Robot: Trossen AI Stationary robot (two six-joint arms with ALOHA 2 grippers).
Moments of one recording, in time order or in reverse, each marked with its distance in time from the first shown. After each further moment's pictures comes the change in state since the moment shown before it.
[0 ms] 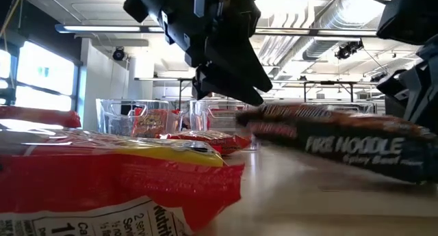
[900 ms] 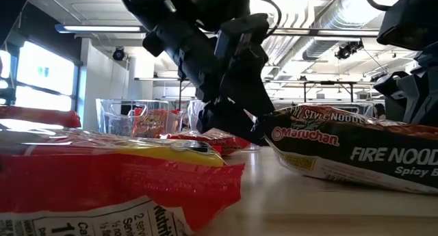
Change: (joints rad) left arm 0.080 0.118 -0.001 0.087 0.135 -0.102; right arm -0.002 0.002 -0.001 -0.055 0.013 -0.063
